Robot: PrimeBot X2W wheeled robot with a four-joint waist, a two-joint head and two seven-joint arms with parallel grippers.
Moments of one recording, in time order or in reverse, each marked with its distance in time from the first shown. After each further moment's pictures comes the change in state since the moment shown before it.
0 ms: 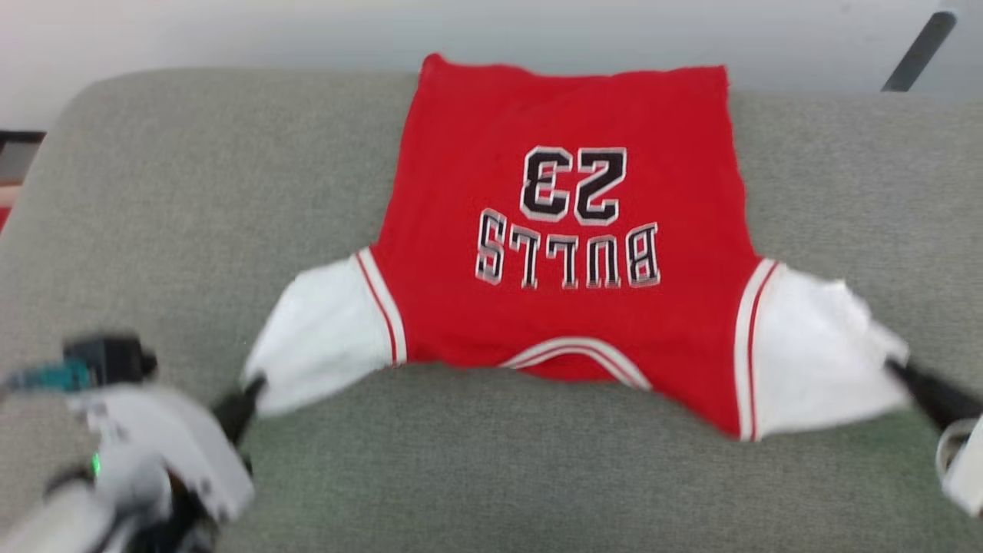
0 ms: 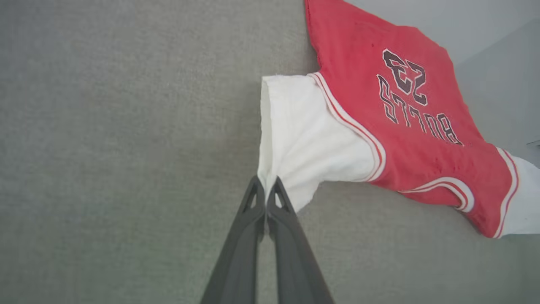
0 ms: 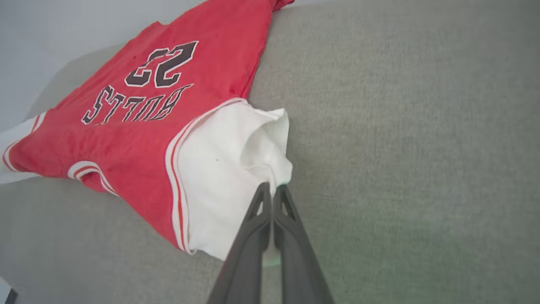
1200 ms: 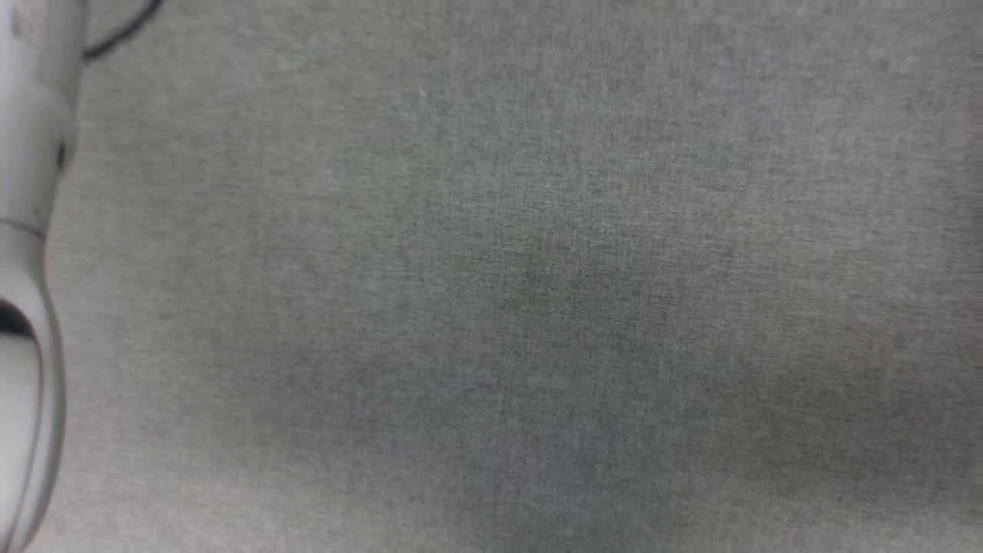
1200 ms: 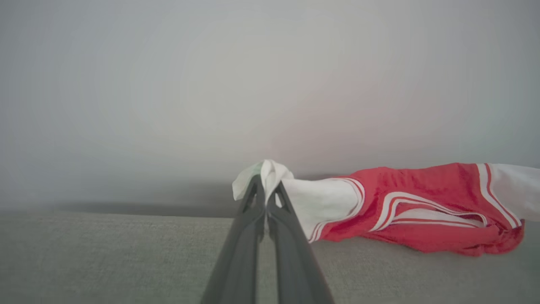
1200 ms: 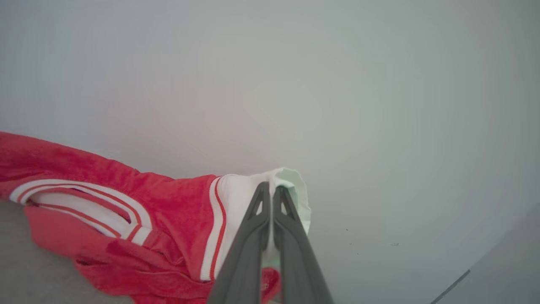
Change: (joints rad) left arm -1.354 -0.554 -0.016 1.197 0.357 -0.481 -0.153; right arm -1.355 0.231 0.179 0.902 -0.713 0.000 -0.728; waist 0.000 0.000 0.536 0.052
